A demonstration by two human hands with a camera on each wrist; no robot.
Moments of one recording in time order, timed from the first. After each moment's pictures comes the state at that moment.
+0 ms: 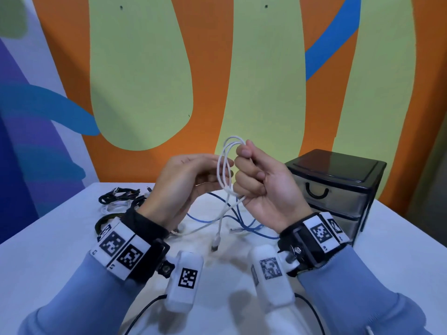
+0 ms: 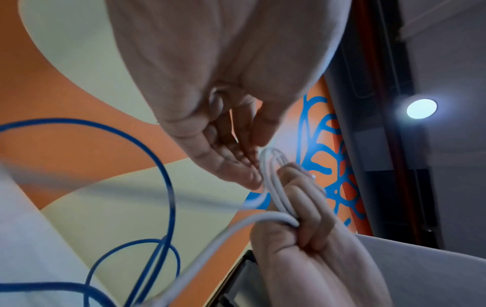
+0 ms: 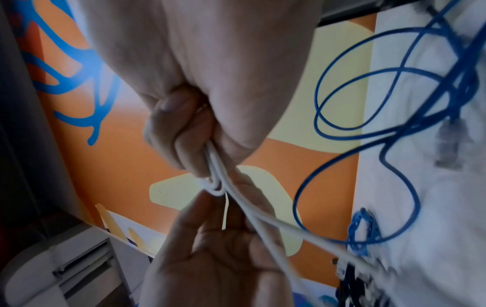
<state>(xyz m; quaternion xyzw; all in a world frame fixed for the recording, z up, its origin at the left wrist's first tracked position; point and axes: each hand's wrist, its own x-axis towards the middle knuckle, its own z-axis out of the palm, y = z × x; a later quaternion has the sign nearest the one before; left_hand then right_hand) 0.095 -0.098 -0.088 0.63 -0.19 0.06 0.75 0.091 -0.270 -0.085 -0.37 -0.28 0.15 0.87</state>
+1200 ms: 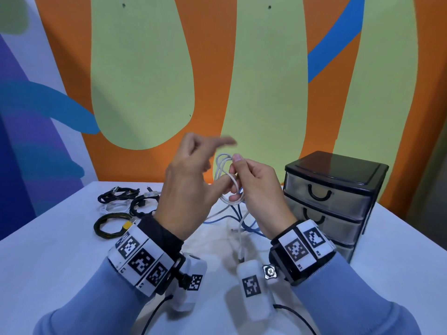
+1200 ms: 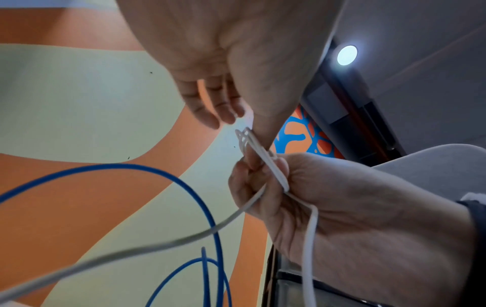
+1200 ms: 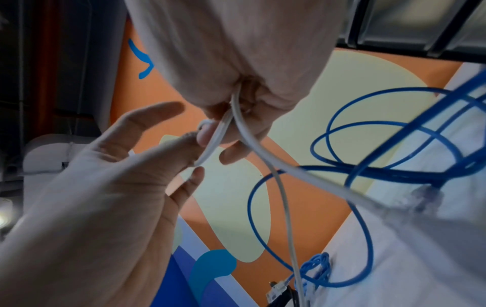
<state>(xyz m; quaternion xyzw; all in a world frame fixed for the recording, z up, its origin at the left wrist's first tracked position) 0.091 -0.104 -0.096 0.77 -0.27 0.43 0.38 0.100 -0.250 -0.104 -0.68 -0.17 -0.17 0.70</state>
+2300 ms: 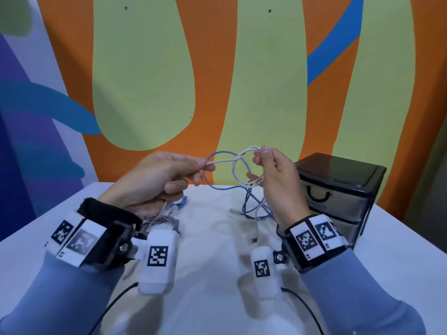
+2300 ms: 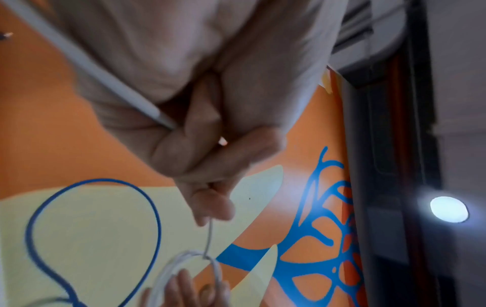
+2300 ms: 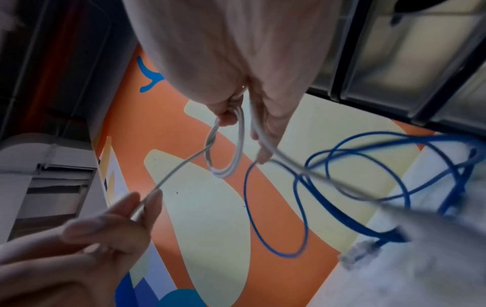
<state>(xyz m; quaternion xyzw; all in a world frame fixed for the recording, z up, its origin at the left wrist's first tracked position) 0.091 -0.055 -0.061 0.69 -0.12 -0.04 0.71 0.110 -0.275 -0.095 -0.70 -0.10 -0.29 0.65</state>
